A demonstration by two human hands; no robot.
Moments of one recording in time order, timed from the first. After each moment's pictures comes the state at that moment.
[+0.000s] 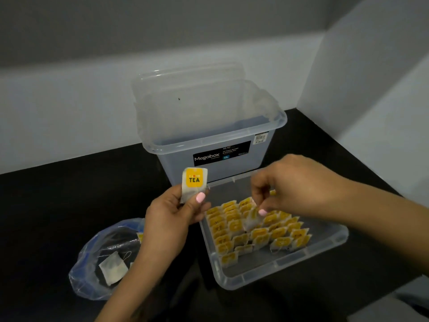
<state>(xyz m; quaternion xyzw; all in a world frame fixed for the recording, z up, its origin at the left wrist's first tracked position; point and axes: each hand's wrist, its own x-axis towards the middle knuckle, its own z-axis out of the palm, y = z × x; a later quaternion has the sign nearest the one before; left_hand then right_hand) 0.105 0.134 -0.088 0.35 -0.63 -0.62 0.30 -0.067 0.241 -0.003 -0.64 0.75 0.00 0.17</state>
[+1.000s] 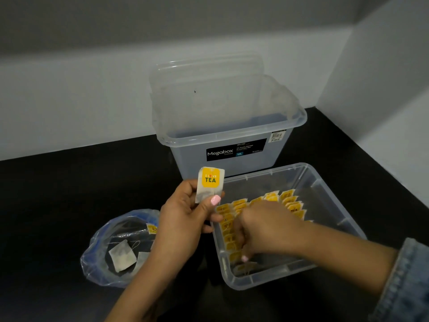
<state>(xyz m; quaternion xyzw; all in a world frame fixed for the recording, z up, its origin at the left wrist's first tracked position) 0.109 0.143 -0.087 0.37 -0.66 -0.60 0.27 -0.040 0.221 -0.091 -0.70 0.69 0.04 0.18</state>
